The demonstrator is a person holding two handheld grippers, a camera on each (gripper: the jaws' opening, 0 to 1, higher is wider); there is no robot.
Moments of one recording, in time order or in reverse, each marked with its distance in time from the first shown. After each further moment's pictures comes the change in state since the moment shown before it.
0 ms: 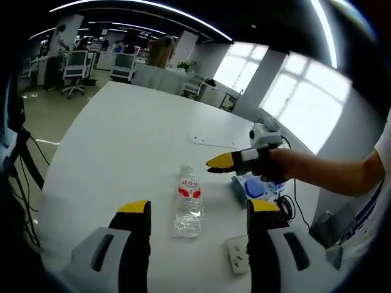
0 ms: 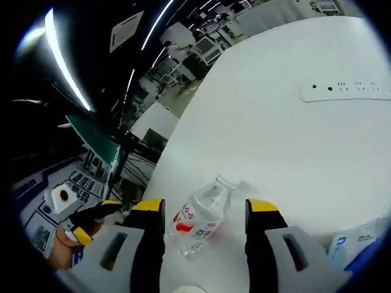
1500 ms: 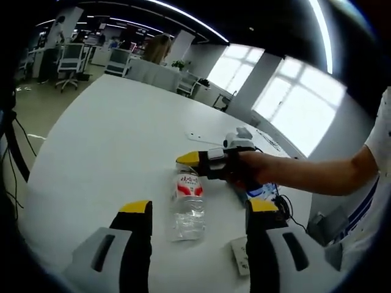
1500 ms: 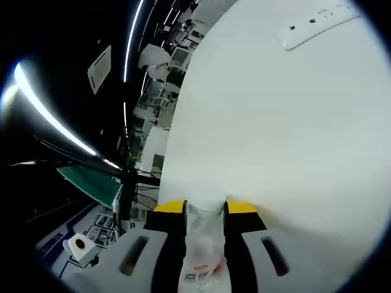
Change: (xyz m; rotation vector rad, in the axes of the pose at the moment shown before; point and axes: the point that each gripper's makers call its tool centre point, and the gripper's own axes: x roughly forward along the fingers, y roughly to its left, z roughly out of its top) left arm 0.023 0.015 -0.014 -0.025 0.001 -0.074; right arm 0.055 -0.022 0.010 0.278 -0.077 0.088
